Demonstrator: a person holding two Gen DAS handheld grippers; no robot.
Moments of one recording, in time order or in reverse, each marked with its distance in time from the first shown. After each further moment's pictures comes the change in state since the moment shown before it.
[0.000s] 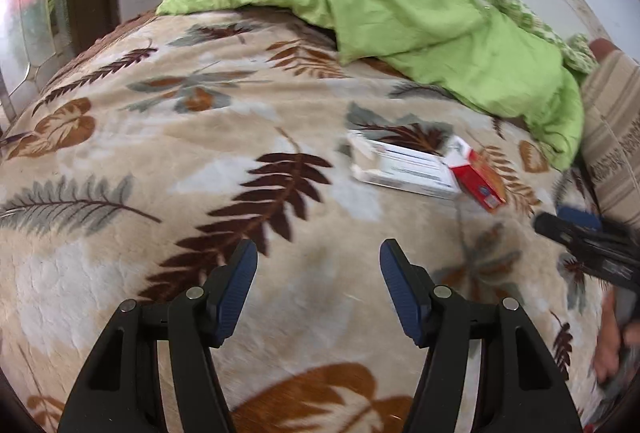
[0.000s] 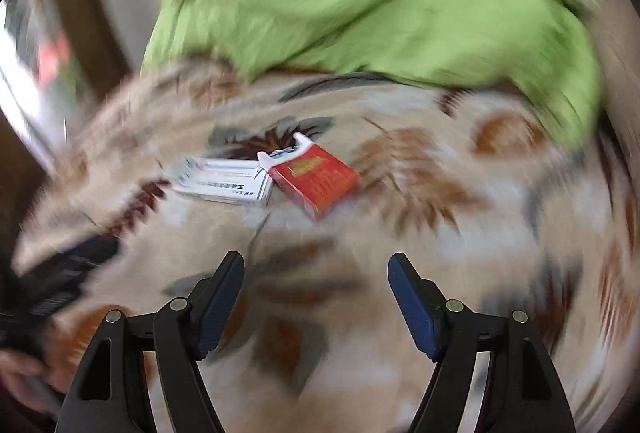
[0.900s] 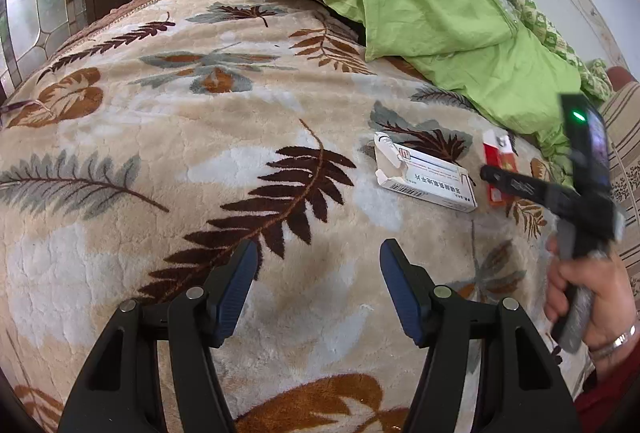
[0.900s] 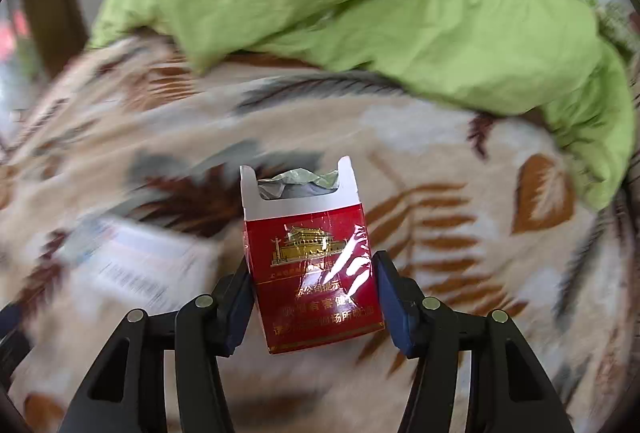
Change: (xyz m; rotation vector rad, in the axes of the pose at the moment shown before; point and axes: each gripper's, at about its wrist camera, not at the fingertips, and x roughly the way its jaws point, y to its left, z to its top) left arm 0.007 0.012 0.004 -0.079 0.026 0.006; right arm 0.107 -0.001 0.072 0.012 0.051 -0.163
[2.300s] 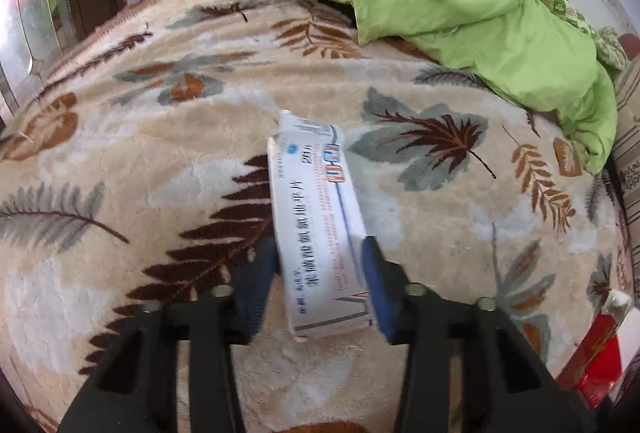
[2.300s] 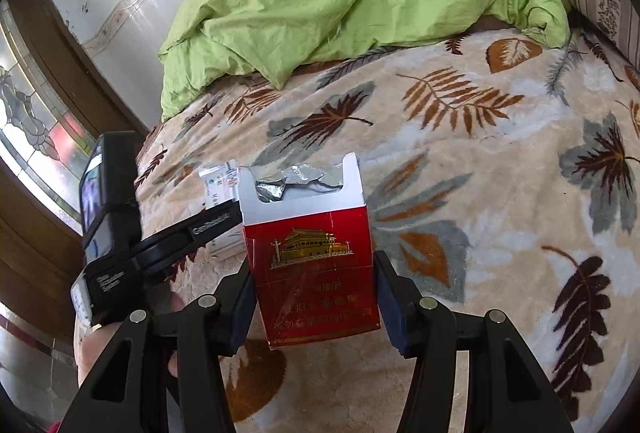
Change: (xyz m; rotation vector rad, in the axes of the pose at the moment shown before) left arm 0.037 -0.030 0.008 0.086 0.023 0.086; right arm -0.137 0.036 -0.160 0.390 -0.156 0.309
